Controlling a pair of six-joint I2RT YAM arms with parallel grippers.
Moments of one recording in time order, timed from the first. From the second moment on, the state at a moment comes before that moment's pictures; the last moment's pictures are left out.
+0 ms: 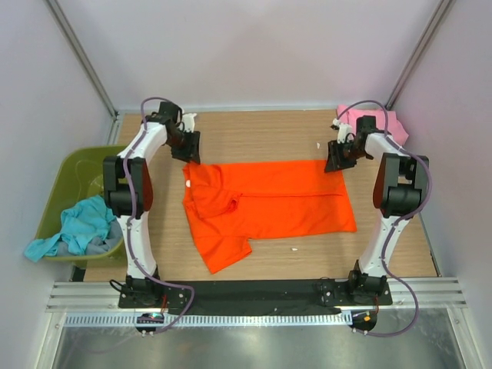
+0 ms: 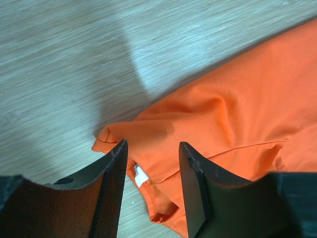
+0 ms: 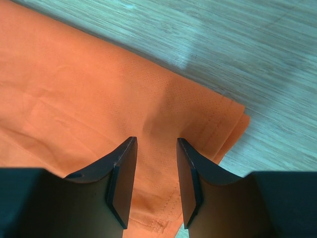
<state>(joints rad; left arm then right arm) -0.10 2.12 1.77 -0.81 0.35 0.10 -0.12 2.04 1.48 -0.62 -0.48 -0.33</state>
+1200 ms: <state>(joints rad) -0.05 2.20 1.76 -0.82 0.43 0.05 -0.10 2.11 1.54 -0.60 -0.45 -0.30</state>
